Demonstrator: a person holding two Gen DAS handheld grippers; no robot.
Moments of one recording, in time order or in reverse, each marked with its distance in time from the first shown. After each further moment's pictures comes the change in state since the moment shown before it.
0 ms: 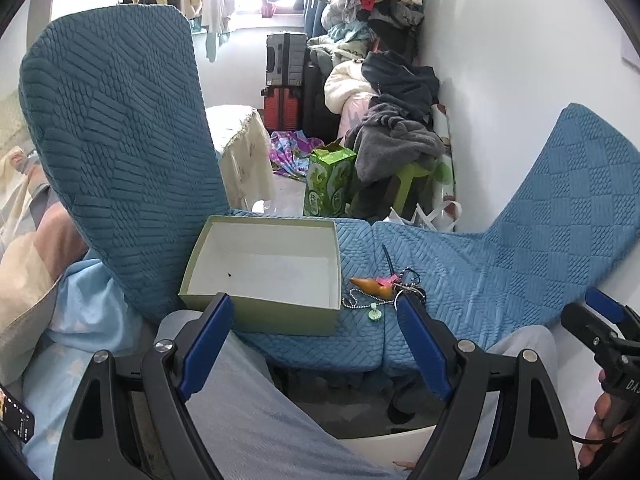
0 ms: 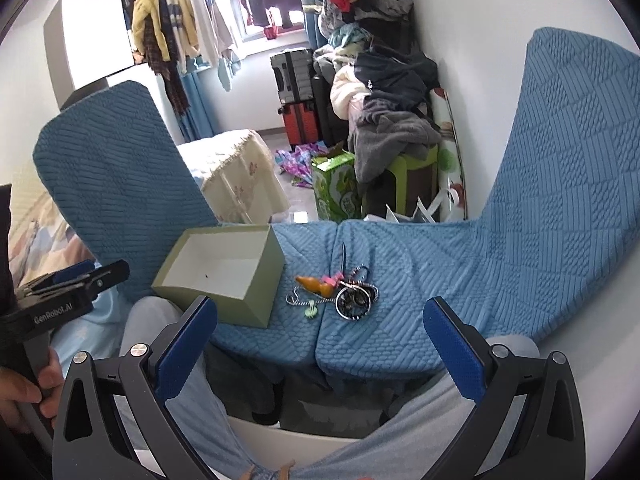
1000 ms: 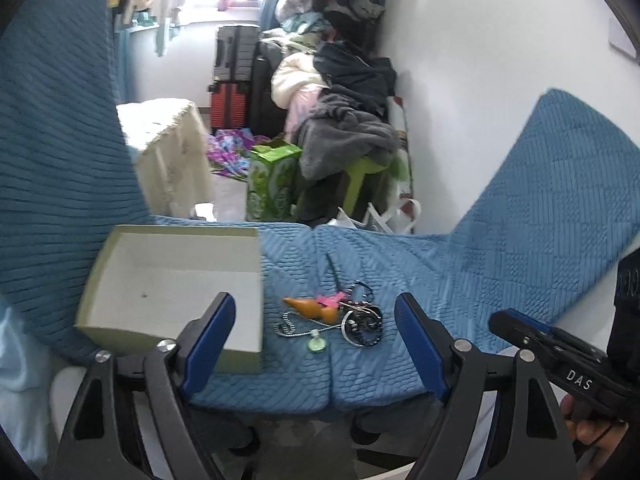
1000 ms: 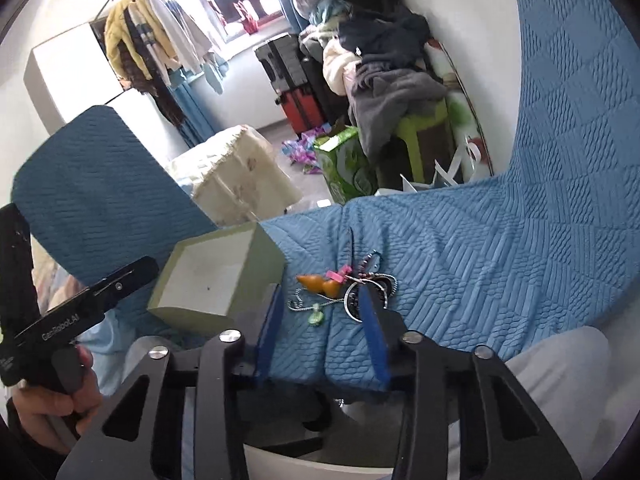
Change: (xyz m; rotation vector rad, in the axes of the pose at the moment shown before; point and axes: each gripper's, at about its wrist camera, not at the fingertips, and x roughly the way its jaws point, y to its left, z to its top) left arm 0.112 -0.058 0.009 0.047 0.002 -0.187; right arm 0.103 -0.066 -0.013 0.153 0.061 0.108
